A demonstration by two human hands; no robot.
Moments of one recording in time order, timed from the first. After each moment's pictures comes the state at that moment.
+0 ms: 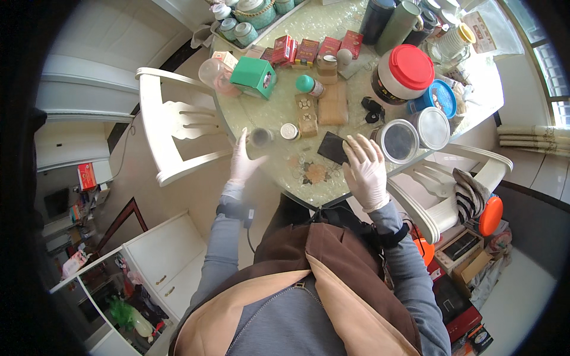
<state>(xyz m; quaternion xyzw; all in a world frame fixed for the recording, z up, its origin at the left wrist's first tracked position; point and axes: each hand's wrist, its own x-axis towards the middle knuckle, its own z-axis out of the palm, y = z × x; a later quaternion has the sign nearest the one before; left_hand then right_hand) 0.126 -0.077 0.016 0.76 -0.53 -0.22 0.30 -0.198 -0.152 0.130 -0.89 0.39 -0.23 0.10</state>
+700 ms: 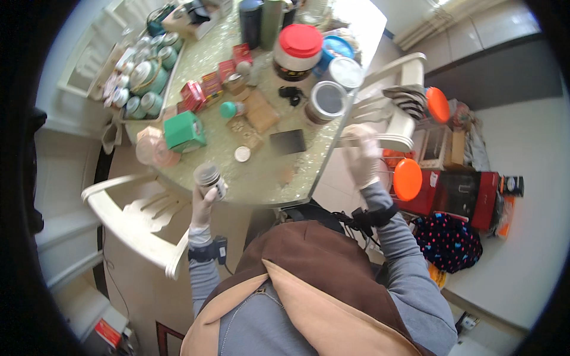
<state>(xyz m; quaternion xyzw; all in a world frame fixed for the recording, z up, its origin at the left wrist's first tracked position) 0.178 -0.121 0.078 0.42 -0.40 -0.71 0.41 -0.211 -0.074 0.143 -0.65 0.68 -0.34 -0.07</state>
